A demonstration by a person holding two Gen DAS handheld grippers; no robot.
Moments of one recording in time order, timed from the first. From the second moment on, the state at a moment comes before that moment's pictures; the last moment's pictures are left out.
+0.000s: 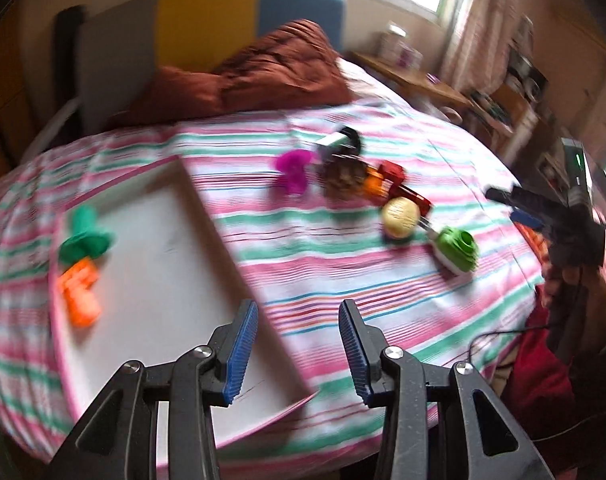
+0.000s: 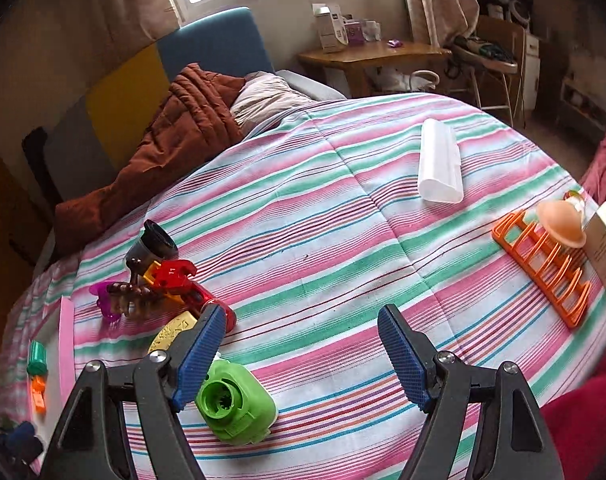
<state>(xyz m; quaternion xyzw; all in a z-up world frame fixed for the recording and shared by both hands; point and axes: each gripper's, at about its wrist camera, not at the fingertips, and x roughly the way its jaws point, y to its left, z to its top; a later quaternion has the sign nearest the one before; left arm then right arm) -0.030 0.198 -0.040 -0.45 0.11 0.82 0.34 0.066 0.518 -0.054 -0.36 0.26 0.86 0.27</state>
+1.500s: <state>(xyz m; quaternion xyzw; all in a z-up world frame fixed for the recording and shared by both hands) -0.045 0.327 -0.115 -0.46 0.22 0.76 0.40 0.039 0.490 -0.063 -0.42 0.26 0.86 0.13</state>
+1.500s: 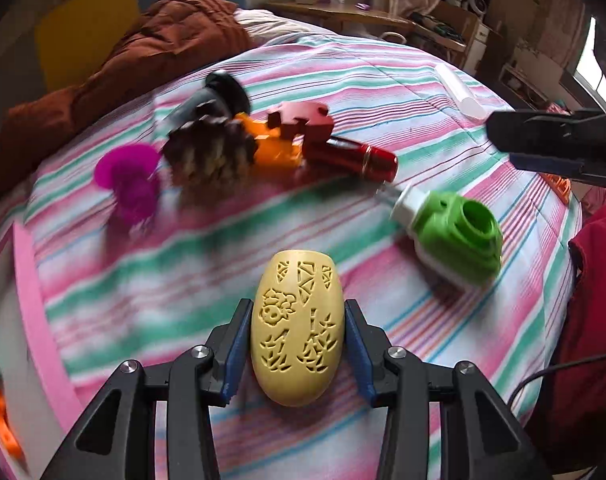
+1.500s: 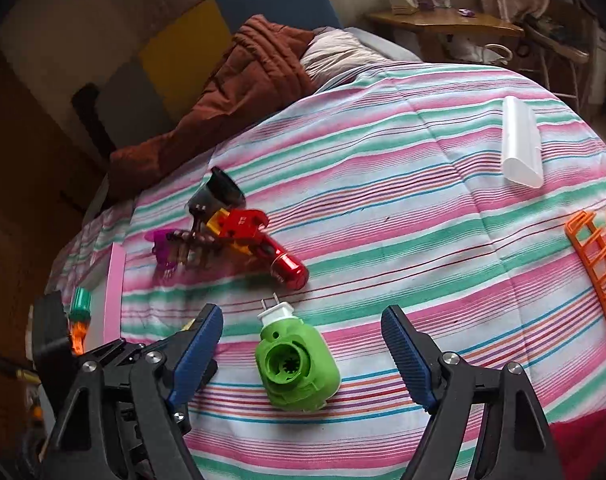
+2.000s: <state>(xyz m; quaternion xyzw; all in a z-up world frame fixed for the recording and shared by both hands) -0.014 0.268 -0.111 -0.46 0.16 0.79 0.37 0.011 0.458 -0.104 -0.50 0.15 0.84 0.11</state>
